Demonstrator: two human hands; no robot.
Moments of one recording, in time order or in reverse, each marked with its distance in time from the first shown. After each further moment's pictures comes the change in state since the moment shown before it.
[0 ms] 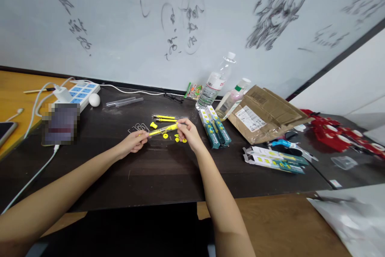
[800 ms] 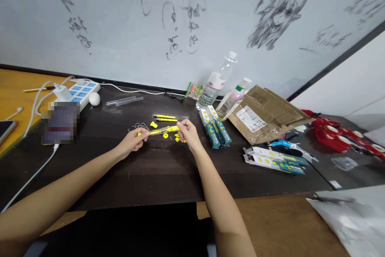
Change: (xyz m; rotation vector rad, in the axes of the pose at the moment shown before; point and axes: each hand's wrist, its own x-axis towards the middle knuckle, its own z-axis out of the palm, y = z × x) left_hand -0.002 0.000 0.007 -0.012 0.124 0.124; right_hand 0.003 0.009 0.004 -0.011 0.104 0.006
